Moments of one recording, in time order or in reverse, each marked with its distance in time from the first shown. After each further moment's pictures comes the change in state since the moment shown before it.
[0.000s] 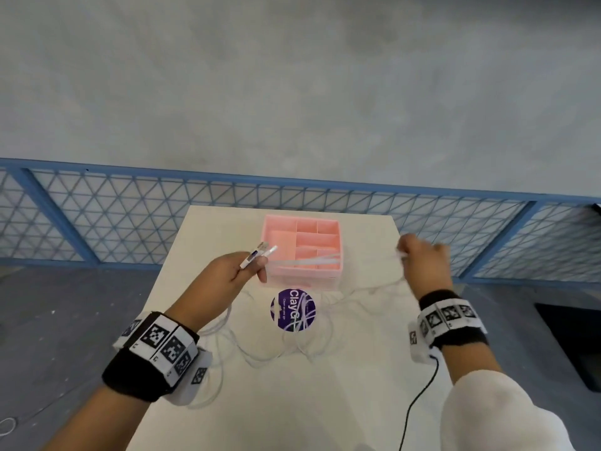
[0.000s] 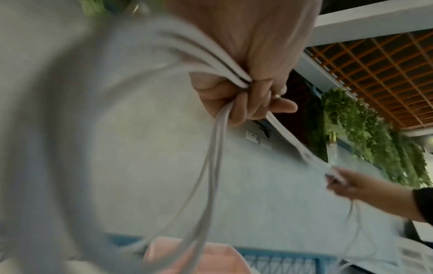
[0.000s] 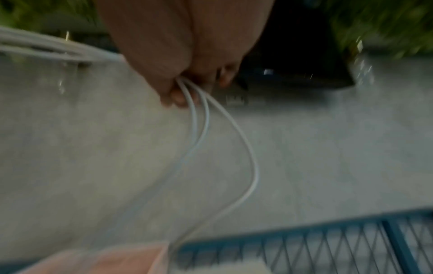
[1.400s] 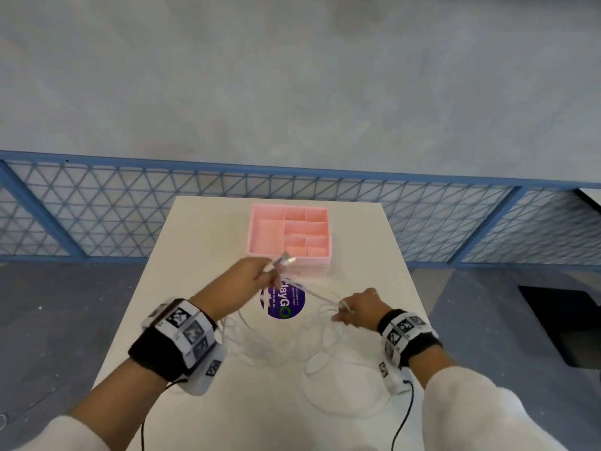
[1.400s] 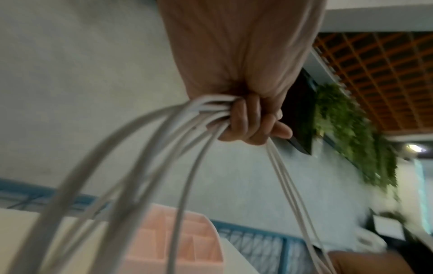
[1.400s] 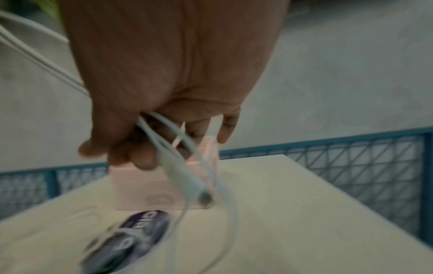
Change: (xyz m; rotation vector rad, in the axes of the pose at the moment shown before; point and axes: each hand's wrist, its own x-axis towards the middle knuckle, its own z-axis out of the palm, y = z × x) left_hand 0.029 -0.014 0.044 -0.012 -0.279 -0.050; right_hand -0.045 -0.022 0.067 0.105 -0.843 -0.187
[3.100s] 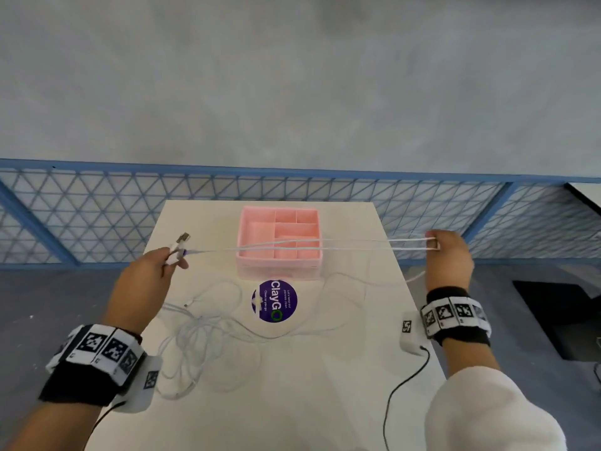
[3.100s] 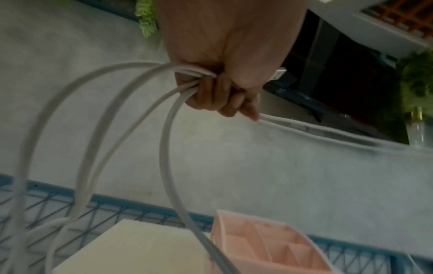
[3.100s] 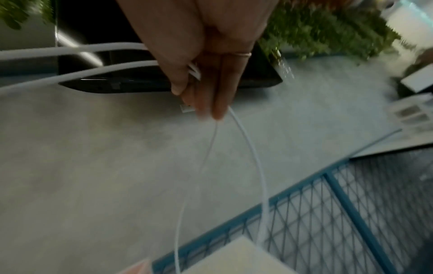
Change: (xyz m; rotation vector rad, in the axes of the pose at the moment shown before) left_hand -0.048 -0.054 -0.052 0.372 0.597 -0.200; right_hand -0.058 0.073 -0.071 0.409 1.148 0.354
